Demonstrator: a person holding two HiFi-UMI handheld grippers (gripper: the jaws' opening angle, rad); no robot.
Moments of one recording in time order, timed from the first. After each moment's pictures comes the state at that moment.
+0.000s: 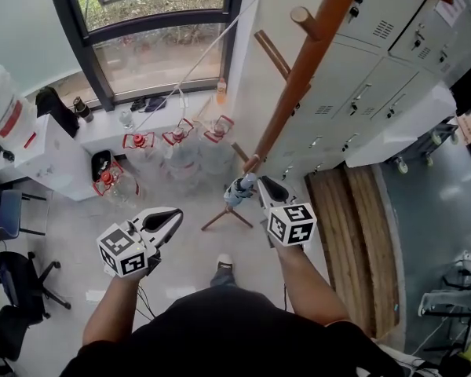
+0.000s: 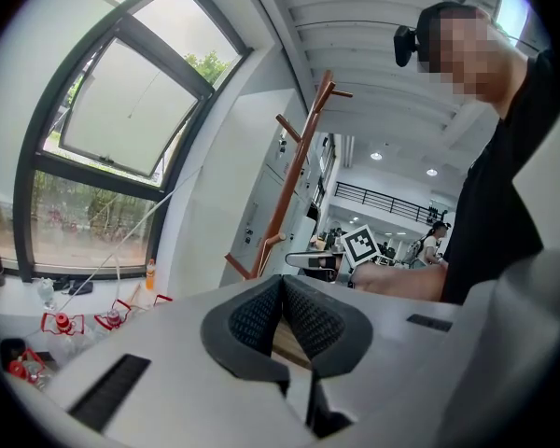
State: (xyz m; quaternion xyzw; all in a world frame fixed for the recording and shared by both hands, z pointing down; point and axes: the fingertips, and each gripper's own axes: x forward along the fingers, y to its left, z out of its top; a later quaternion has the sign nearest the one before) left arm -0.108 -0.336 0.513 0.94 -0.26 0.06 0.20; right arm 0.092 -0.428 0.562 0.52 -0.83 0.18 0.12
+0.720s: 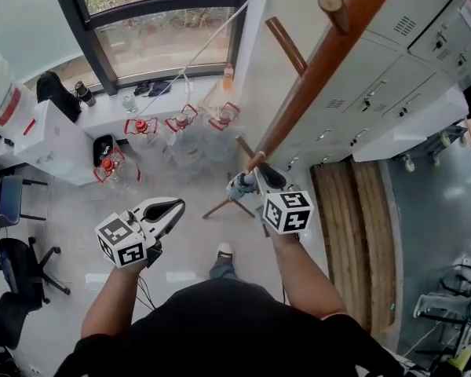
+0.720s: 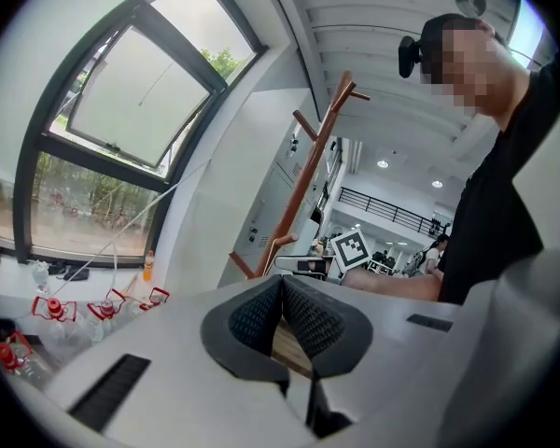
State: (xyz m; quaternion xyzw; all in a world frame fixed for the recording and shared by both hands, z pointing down) left arm -0.098 -0.369 0.527 0.94 -0.26 0.05 0.23; right arm 0.083 -0.474 0.587 0.51 -0.83 0.20 0.12
